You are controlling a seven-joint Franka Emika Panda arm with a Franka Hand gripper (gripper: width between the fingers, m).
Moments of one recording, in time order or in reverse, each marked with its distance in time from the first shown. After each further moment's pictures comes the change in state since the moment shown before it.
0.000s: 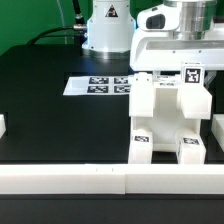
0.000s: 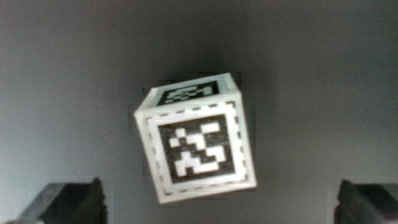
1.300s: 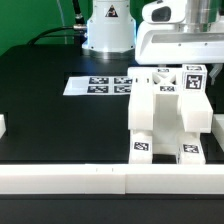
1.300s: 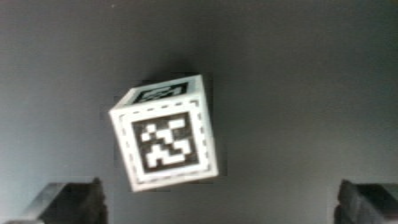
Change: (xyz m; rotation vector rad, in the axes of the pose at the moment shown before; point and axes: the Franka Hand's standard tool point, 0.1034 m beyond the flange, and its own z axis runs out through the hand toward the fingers) arm -0.007 -0.013 -0.010 0.009 0.000 -0.005
